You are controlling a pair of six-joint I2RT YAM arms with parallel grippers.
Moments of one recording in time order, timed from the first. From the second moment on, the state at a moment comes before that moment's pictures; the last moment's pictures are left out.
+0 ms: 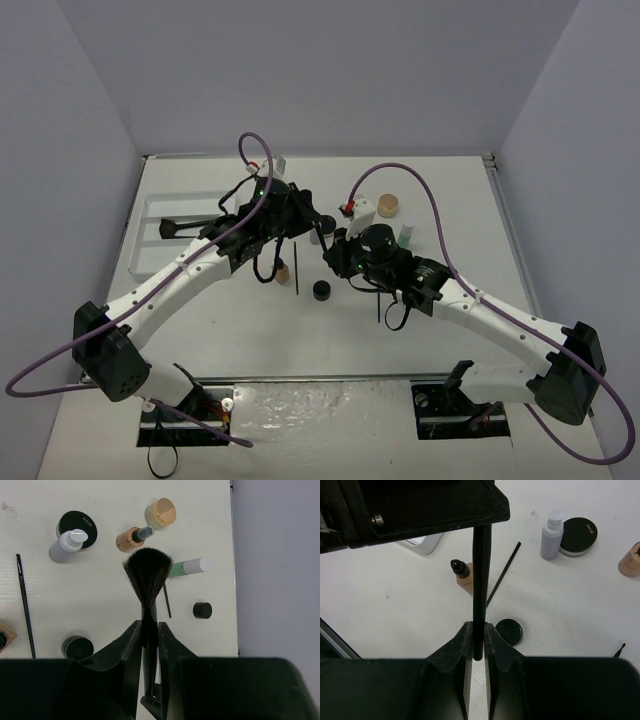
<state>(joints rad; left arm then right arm) -0.70 1.43 1.33 -0.40 -0.09 -0.89 0.85 1.21 0.93 -0.16 0.11 0.37</state>
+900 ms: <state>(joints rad) 0.06 1.34 1.09 -0.33 -0.15 -1.04 0.73 1.09 0.90 -0.29 0.29 0.43</state>
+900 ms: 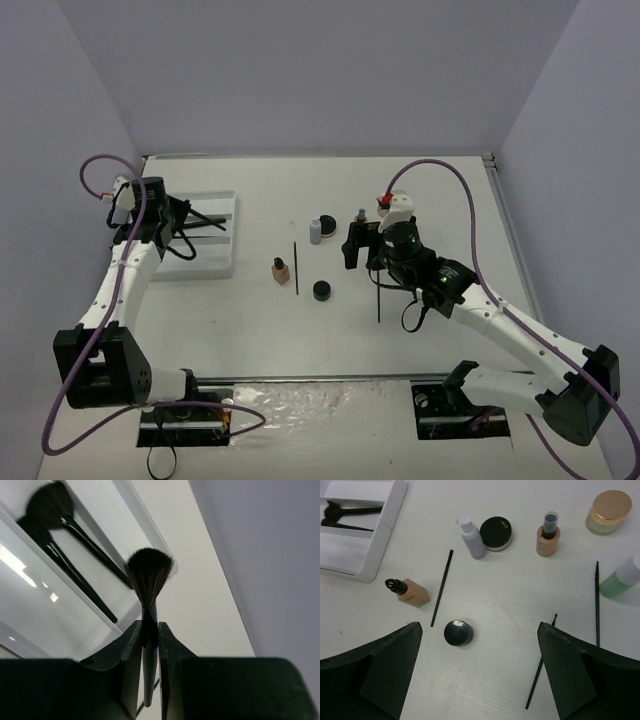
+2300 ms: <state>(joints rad) 0.18 1.74 1.13 -0.13 -0.13 -1.36 0.66 1.06 0.80 -0.40 0.34 0.47</state>
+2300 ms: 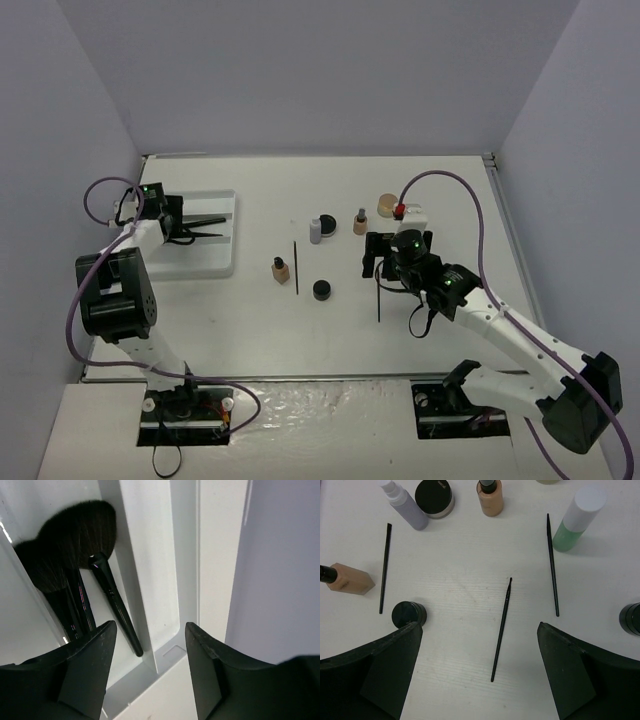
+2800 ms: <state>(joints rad) 0.16 1.22 1.15 -0.40 -0.02 -0.88 0.65 1.43 0.75 -0.38 0.30 0.61</state>
